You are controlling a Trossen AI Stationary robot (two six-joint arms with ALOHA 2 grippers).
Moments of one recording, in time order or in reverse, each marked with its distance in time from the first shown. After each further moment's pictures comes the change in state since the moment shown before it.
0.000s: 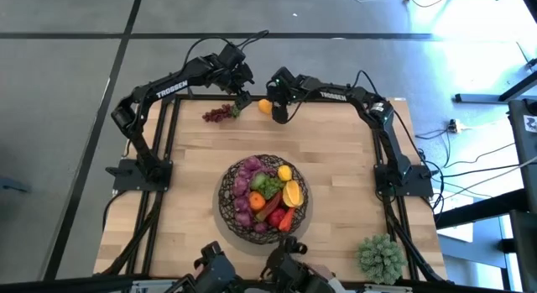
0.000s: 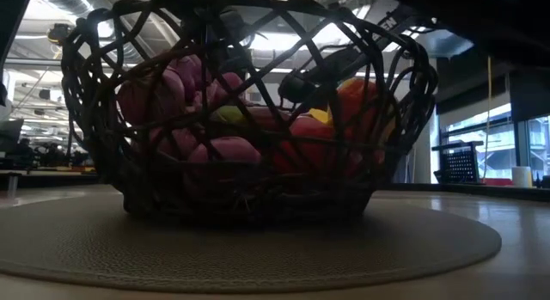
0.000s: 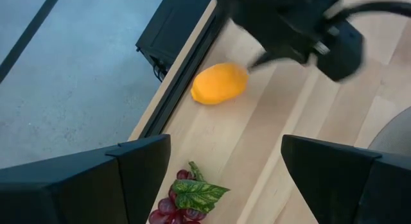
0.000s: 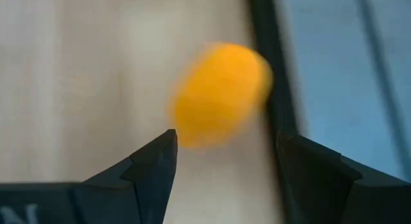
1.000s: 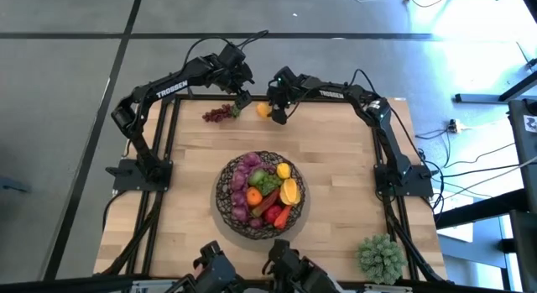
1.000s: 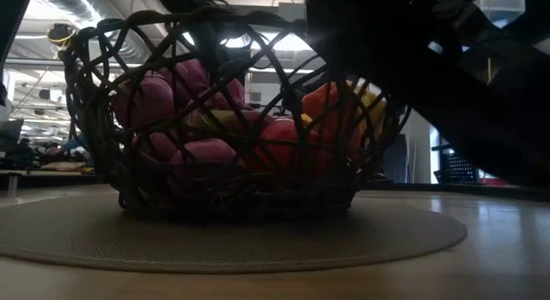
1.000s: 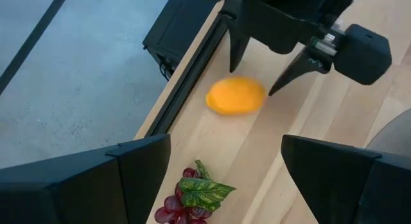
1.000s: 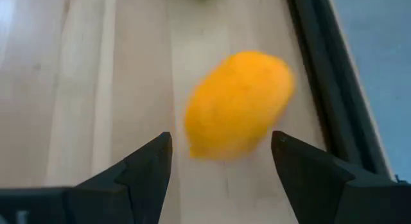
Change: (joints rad) left arm 0.000 0.000 0.000 0.000 -0.028 -0.002; right arm -0.044 0.054 -0.001 0.044 -0.331 0.083
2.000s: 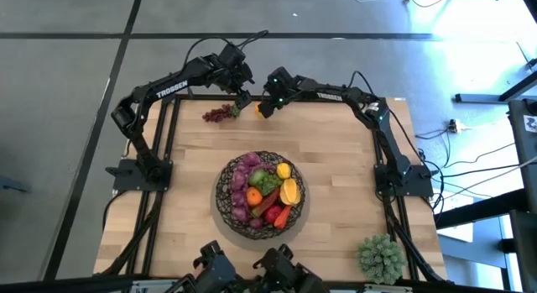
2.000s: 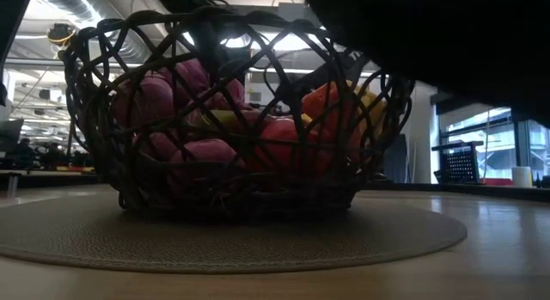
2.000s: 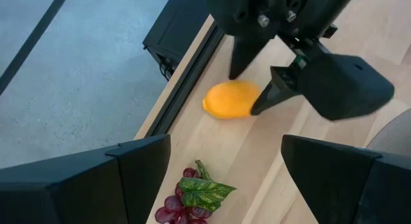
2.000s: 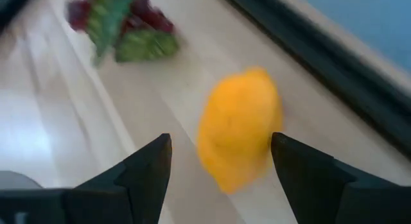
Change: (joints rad) left arm 0.000 0.000 0.000 0.000 0.000 0.001; right arm 0.044 -0.002 0.026 0.065 0.067 0.677
